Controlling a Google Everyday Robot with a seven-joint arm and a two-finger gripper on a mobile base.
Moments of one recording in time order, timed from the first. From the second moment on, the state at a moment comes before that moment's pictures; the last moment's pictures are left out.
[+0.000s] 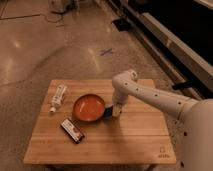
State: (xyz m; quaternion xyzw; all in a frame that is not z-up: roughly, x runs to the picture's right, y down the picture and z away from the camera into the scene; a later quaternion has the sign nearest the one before) arm 0.063 0.103 0.857 0.04 -0.32 -0.94 0.10
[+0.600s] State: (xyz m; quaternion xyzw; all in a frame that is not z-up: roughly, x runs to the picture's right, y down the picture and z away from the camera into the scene) arm 0.061 0.048 0.822 0.02 -0.28 -0.96 0.05
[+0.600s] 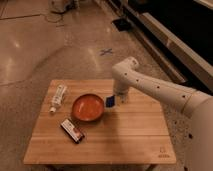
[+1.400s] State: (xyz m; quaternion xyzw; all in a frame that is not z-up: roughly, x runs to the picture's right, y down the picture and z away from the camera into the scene) arm -0.046 0.063 0.817 0.13 -0.32 -0.94 0.02
